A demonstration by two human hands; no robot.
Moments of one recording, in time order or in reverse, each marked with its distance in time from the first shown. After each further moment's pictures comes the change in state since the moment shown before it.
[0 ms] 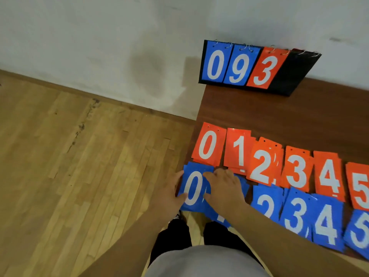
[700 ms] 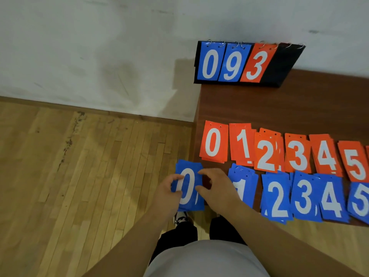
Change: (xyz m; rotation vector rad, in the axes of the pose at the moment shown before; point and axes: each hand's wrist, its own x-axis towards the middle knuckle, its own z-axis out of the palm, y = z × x) left_hand 0.006 -0.017 -0.047 -0.441 -0.015 -0.166; right_hand -0.007 -0.070 0.011 0.639 0.139 0.185
